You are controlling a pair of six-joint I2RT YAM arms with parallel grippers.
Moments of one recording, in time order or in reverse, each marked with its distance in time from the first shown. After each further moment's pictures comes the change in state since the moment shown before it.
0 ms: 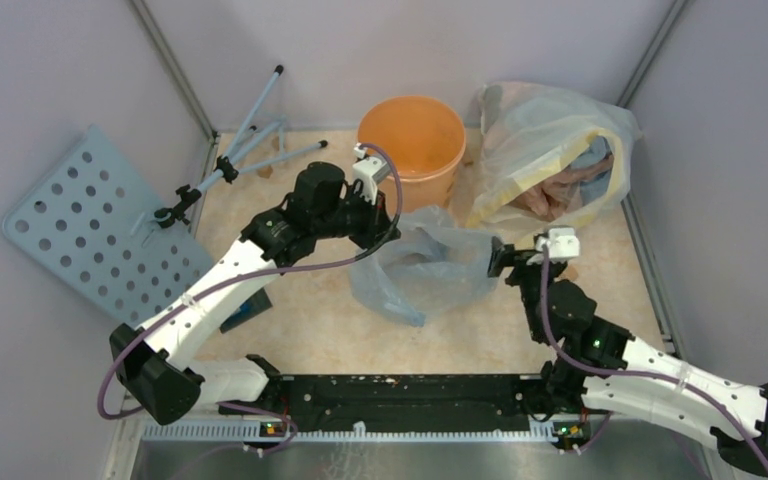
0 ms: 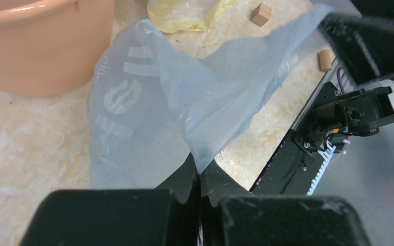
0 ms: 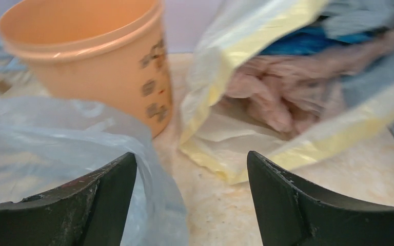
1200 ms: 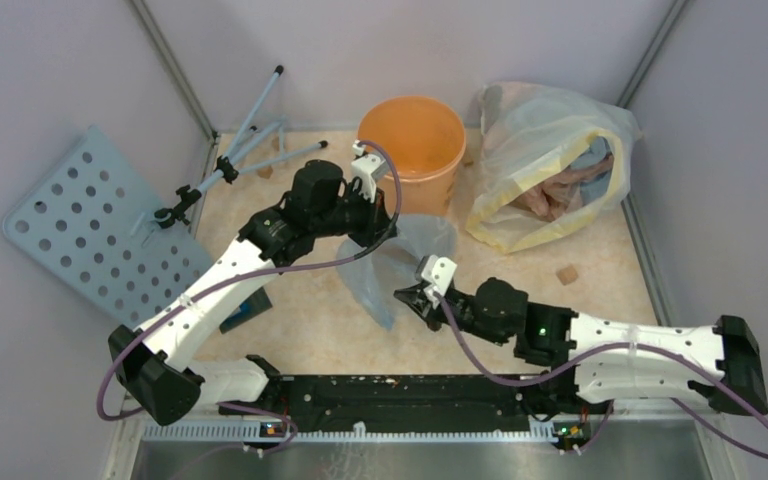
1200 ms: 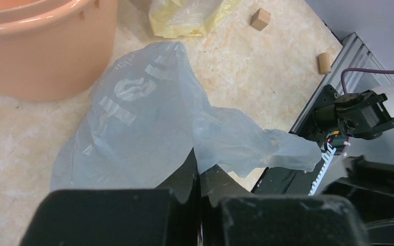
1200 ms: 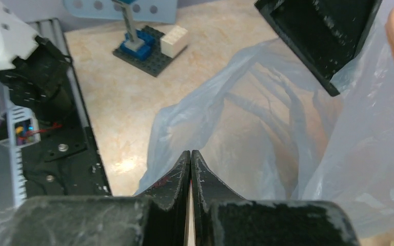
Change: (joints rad) left arm 0.004 -0.002 0.021 -0.009 -0.010 0.010; right arm 0.229 0.339 0.183 0.055 -0.739 -0.107
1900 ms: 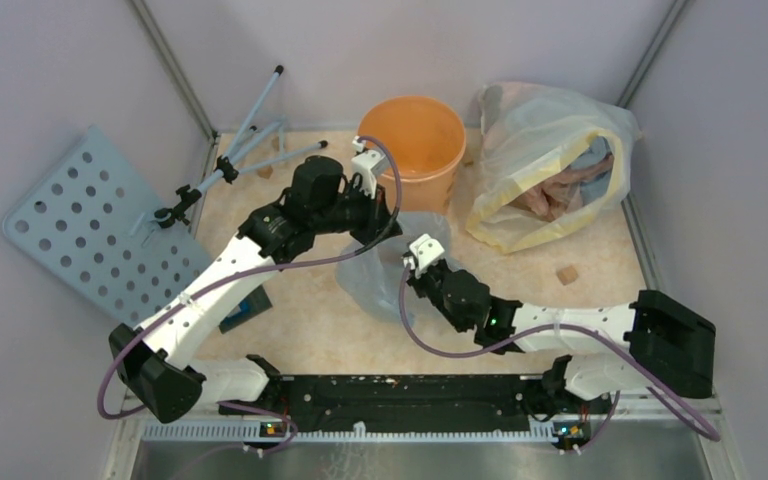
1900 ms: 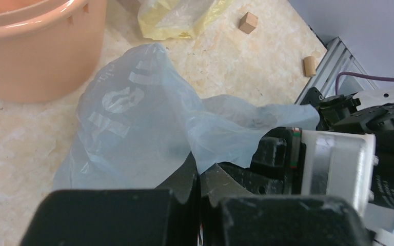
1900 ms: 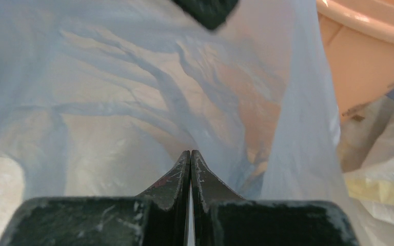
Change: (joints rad) left arm 0.001 0.013 0.034 -0.011 0.032 -0.031; right arm -0.110 0.402 -0.070 0.470 0.367 -0.068
